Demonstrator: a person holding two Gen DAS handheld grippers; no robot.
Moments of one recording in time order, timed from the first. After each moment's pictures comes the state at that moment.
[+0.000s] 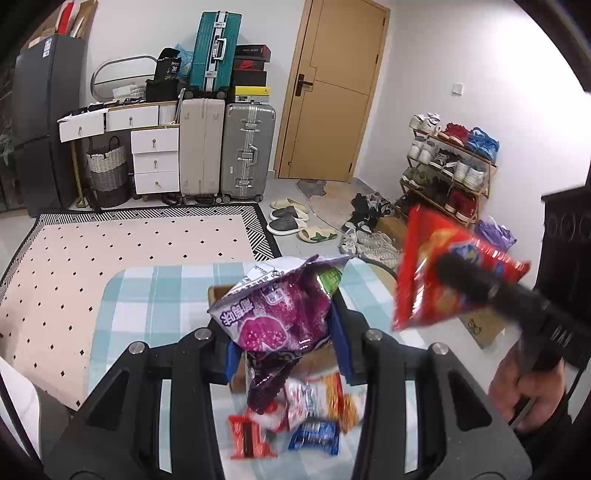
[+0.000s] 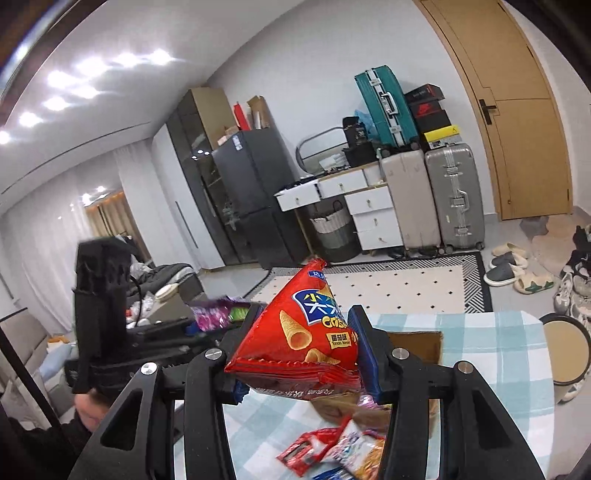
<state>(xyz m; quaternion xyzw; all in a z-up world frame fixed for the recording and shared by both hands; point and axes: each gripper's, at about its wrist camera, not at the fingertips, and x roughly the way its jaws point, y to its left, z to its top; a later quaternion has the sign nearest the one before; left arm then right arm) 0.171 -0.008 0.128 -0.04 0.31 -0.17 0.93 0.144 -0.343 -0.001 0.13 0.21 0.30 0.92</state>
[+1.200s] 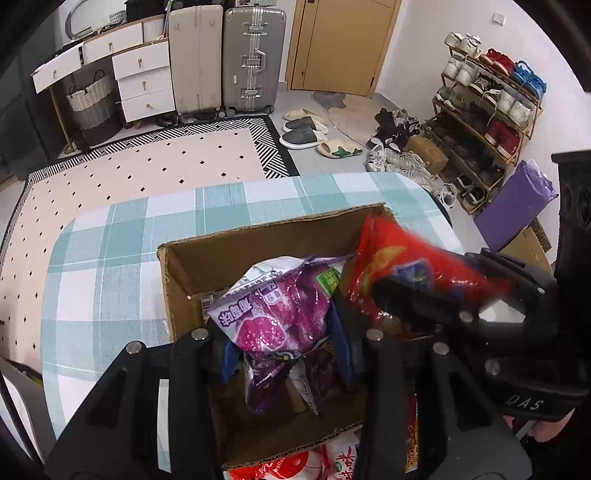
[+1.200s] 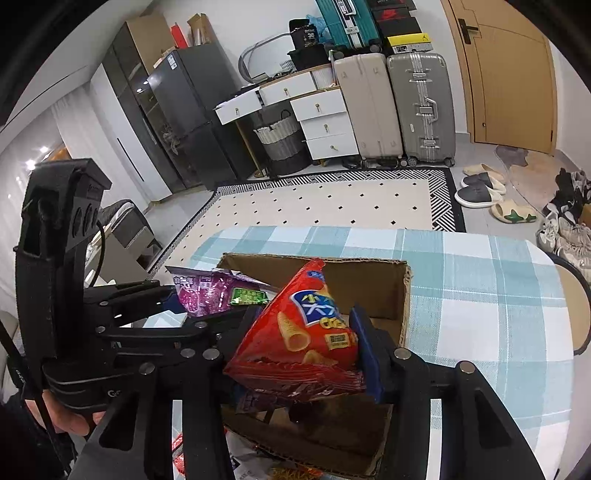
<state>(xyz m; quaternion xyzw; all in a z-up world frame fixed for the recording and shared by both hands) 0.386 -0.072 -0.095 0.00 0.47 -0.15 0.87 0.331 -0.326 -0.175 0.09 0.39 0.24 0.88</state>
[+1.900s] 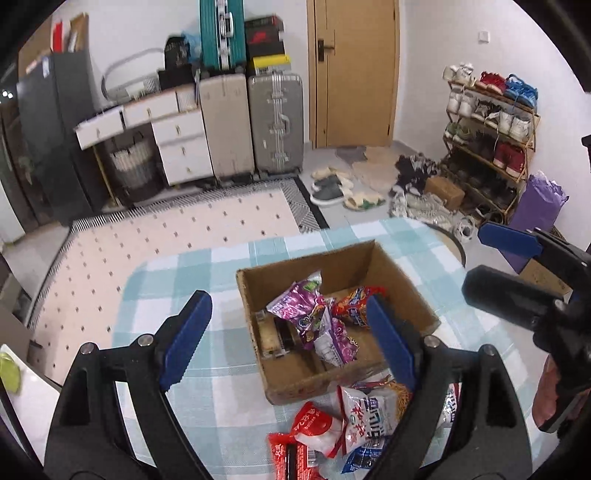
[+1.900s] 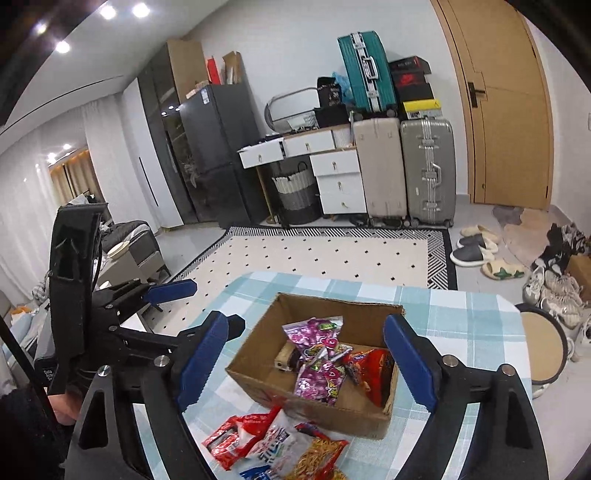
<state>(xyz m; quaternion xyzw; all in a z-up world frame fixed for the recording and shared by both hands) 0.261 -0.048 0.009 0.05 0.34 -0.09 0.94 0.220 -0.337 -0.079 0.06 0.28 0.25 0.93</state>
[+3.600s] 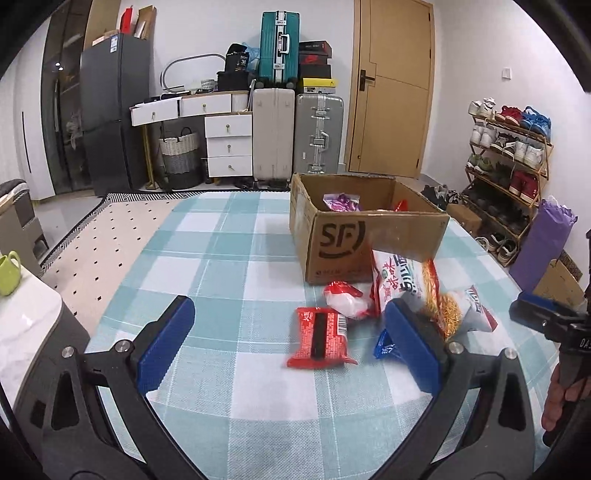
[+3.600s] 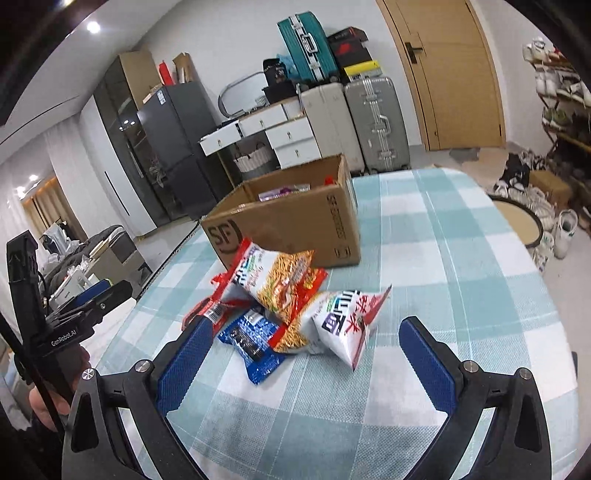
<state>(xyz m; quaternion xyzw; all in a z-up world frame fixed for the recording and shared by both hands) 0.066 0.025 -0.098 -0.01 0.31 -0.02 0.95 0.062 -0.380 -0.227 0.13 0.33 0.17 0.92</state>
